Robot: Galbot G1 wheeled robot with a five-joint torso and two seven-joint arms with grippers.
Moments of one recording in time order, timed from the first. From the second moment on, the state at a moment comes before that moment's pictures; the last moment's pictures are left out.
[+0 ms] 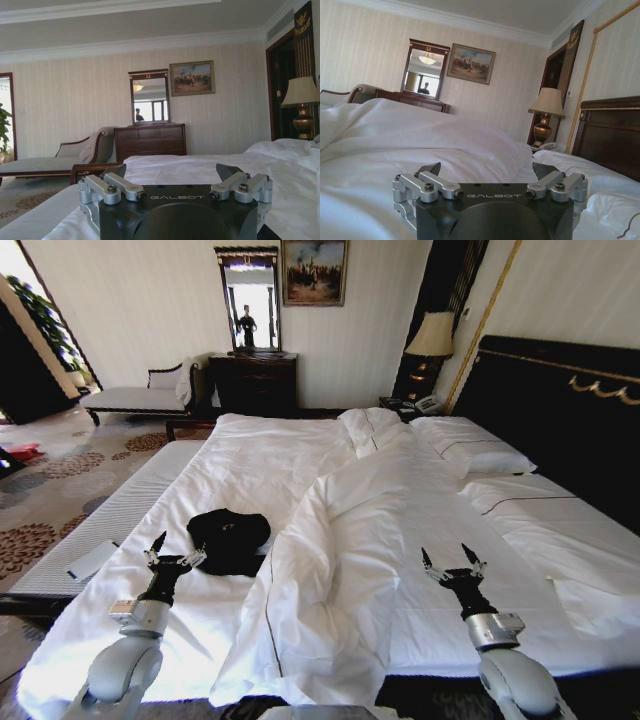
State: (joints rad) left arm 1.64 -1.08 -0.73 -2.15 -0.45 -0.08 -0.13; right arm -1.71 1.12 0.79 2.08 0.29 0.13 0.05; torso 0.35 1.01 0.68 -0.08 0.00
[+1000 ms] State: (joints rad) left arm 1.66 -1.09 -0.75 -2.16 -0.45 -0.09 -0.13; right arm -1.93 1.23 0.79 2.42 0.30 0.03 0.09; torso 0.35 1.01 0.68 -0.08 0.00
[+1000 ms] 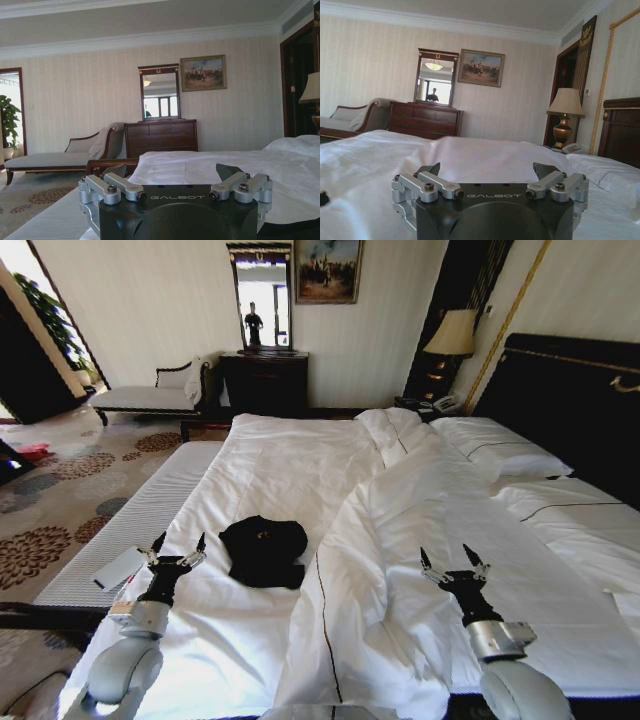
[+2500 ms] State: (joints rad) left arm 1.70 -1.09 -0.77 -2.16 -0.45 -0.10 -0.12; right arm -1.99 0.91 0.75 2.50 0.48 -0.12 0.11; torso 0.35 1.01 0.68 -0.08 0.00
